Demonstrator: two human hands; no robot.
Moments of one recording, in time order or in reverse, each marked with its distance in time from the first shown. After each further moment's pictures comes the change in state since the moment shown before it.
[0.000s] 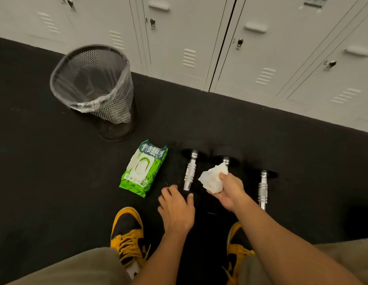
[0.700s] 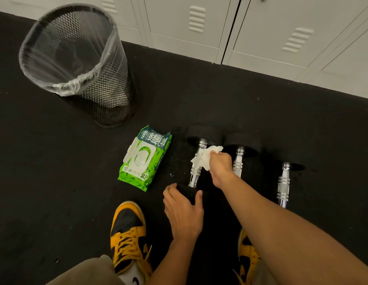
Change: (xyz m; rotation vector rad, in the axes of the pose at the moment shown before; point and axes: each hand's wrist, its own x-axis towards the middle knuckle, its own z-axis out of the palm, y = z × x) left_hand 0.019 -0.019 0.054 -0.092 0.122 -0.056; right_hand 0.087 0.012 0.066 -0.303 0.099 -0.062
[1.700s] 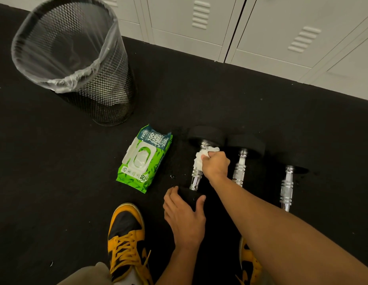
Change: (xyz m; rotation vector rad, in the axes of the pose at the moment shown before) left_hand -0.001 -0.011 0.013 -0.046 0.027 0.004; right_hand 0.016 0.007 0.015 -0.523 0.098 -0.271
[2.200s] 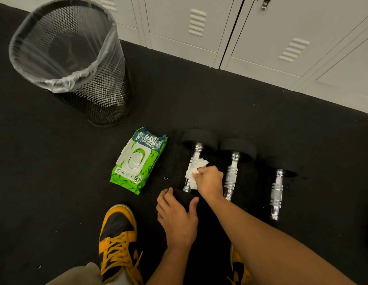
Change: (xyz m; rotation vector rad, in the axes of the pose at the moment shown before) left_hand 0.000 0.000 0.001 0.030 -0.017 -0.002; right_hand -0.025 0.031 -0.004 -0.164 -0.064 -0.145
